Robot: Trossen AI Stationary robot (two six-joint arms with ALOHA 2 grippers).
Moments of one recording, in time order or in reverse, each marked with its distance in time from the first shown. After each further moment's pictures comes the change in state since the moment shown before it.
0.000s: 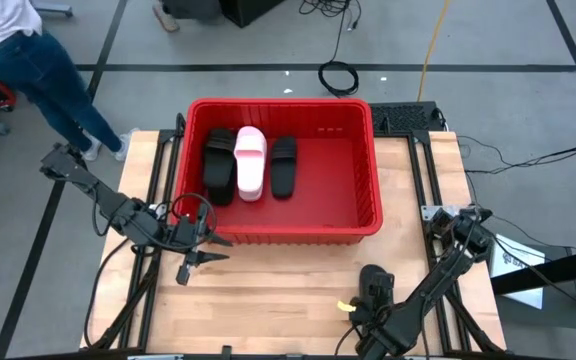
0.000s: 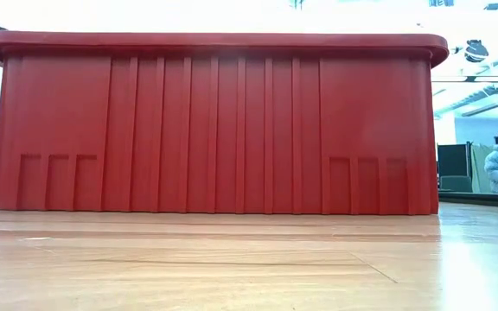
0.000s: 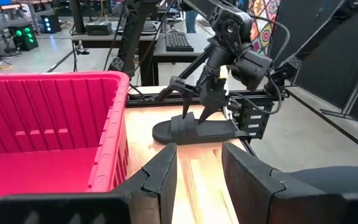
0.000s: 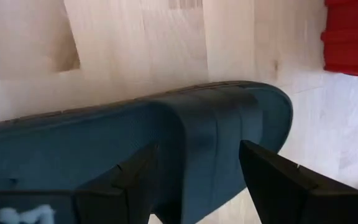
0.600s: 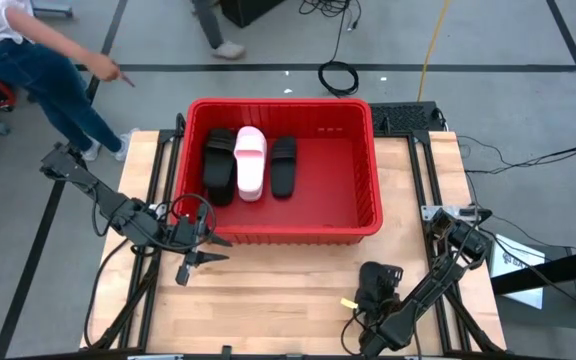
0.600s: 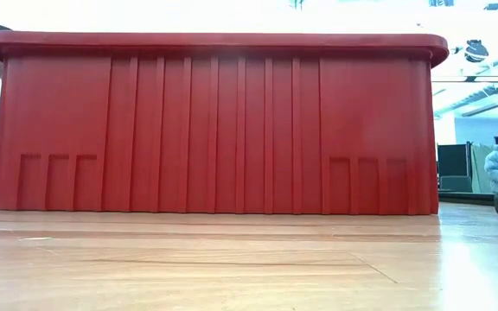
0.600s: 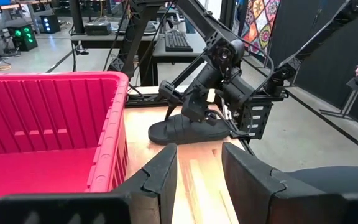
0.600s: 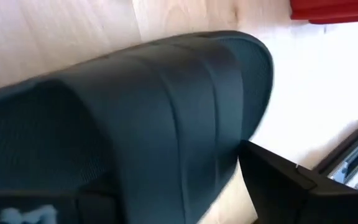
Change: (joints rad) left arm -0.003 0.000 0.000 0.001 -0.001 -0.001; right arm 0.015 0.055 -0.149 -0.043 0.022 0.136
